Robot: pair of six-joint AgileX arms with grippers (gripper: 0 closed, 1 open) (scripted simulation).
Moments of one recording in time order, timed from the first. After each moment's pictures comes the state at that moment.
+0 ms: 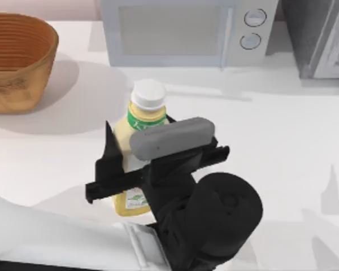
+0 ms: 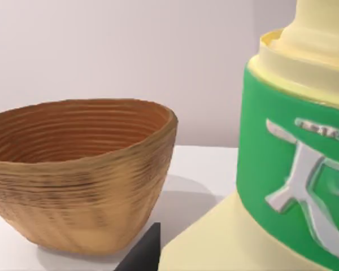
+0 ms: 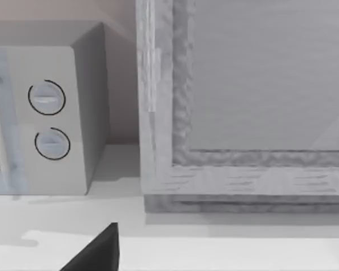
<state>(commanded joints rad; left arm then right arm) -1.21 1.65 0.68 0.86 -1.77 -0.11 0.00 0.00 0.00 0.00 0.00 0.00</state>
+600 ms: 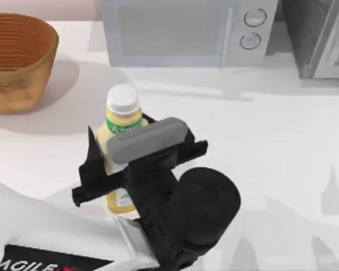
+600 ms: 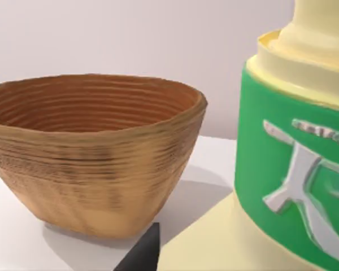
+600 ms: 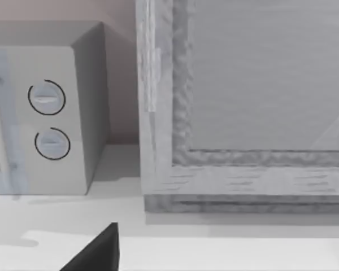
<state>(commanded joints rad) -1.13 1.74 0.69 0.80 -1.61 -0.23 0.00 0.00 0.00 0.00 0.00 0.00</state>
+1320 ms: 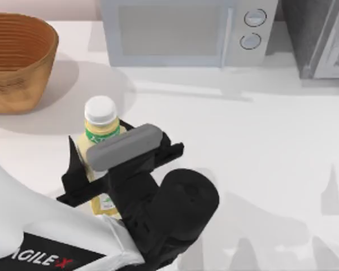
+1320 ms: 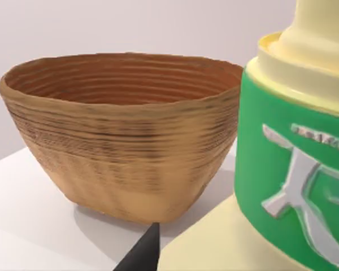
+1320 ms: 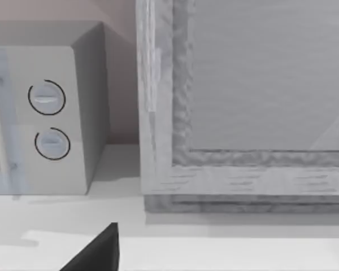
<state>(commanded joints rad) -1.07 1.76 0.61 0.82 -1.63 -0.33 0.00 0.00 0.00 0.00 0.00 0.00</state>
